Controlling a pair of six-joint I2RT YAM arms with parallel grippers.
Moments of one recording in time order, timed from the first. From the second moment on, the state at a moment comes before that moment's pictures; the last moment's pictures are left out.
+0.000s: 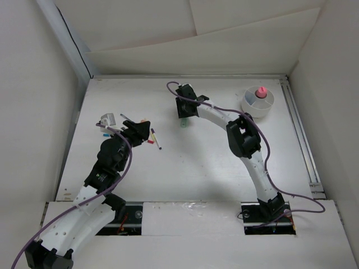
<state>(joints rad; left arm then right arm) -0.50 0.59 0.51 0.03 -0.29 -0.74 0.62 2.42 2.04 -0.49 0.21 0.33</state>
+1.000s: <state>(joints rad) -0.50 0.59 0.50 0.04 -0.26 -0.75 0.27 1.81 1.73 -0.27 0.39 0.33</state>
